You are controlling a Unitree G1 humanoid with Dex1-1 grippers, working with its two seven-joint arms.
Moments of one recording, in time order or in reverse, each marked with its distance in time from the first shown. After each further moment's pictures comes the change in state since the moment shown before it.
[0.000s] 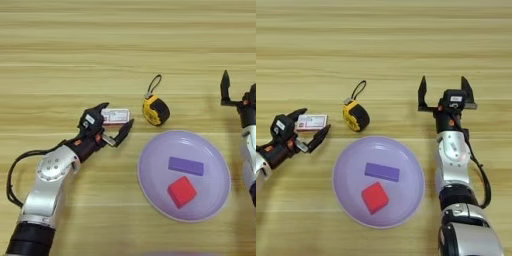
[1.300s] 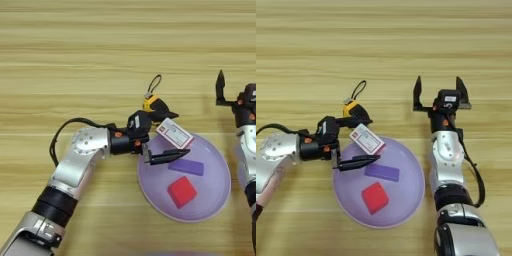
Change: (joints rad) left arm -0.241 -0.020 -0.257 0.153 -0.079 -0.045 -0.449; right arm 0.000 0.026 0.022 -0.017 -0.020 0.000 -0.041
